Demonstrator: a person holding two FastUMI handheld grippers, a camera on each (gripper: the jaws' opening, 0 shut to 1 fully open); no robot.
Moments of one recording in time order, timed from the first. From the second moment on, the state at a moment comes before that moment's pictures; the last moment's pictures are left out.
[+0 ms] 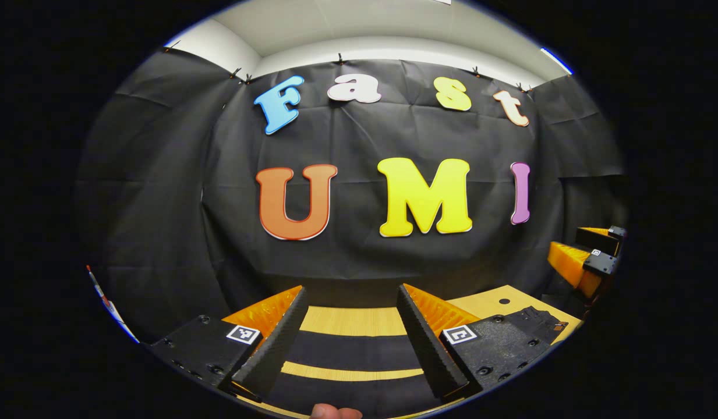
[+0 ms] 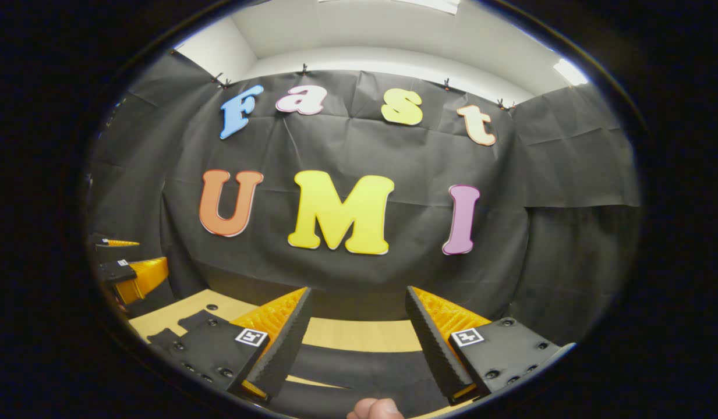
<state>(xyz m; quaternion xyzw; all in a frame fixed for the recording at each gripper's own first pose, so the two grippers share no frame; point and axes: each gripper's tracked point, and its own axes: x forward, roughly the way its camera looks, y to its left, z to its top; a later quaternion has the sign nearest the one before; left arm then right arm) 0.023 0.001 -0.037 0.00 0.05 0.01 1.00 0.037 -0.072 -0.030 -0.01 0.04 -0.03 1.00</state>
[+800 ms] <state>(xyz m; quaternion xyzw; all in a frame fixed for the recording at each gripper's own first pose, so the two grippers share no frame) -0.078 0.140 -0.322 -0.45 0.36 0.27 0.77 -0.060 -0.277 -0.274 0.23 0.38 -0.17 0.88</state>
